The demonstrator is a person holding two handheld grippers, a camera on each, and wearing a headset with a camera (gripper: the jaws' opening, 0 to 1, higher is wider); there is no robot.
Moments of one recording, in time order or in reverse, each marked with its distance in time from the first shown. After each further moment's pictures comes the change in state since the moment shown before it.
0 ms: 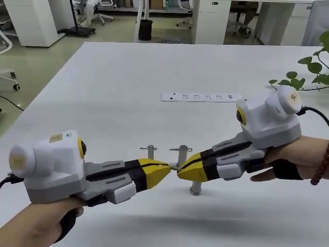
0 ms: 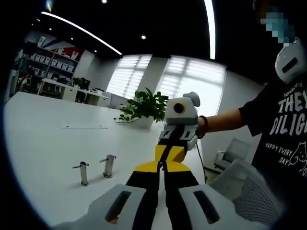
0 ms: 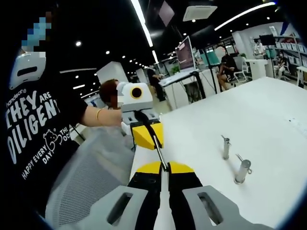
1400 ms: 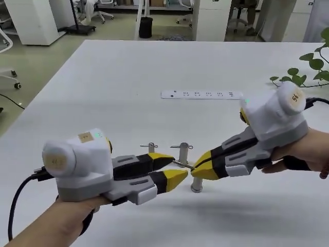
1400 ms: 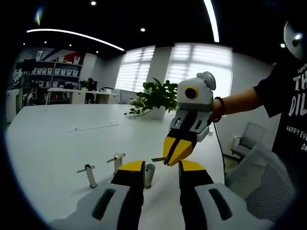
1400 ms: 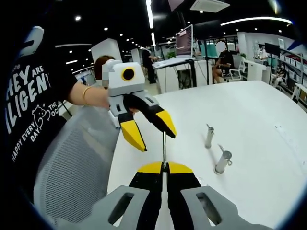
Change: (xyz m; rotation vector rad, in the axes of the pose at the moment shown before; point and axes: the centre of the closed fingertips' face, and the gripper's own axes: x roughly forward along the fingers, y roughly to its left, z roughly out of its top) left arm 0.023 0.018 -0.014 0.121 0.087 0.141; right arm -0.020 -0.025 -0.022 -0.110 0.146 -0.137
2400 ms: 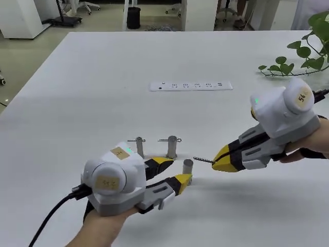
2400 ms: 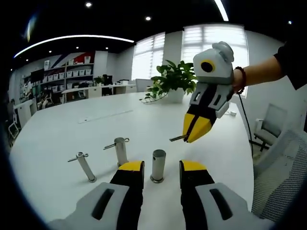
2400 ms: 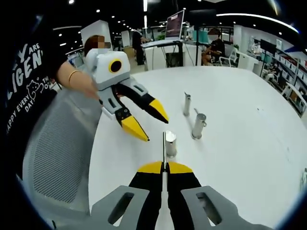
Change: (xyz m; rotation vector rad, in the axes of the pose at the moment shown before) left arm 0.047 0.014 -0.049 0.085 0.123 0.206; right arm -0.033 -0.031 -0.061 -0.039 0.177 -0.119
